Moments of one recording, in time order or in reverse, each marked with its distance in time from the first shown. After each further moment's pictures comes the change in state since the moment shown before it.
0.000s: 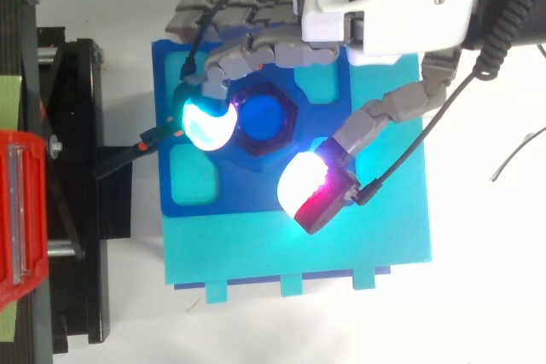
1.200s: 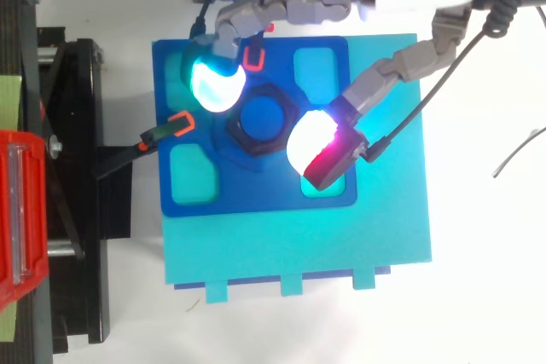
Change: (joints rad) arm -0.044 0.000 -0.002 0.001 -0.031 -0.035
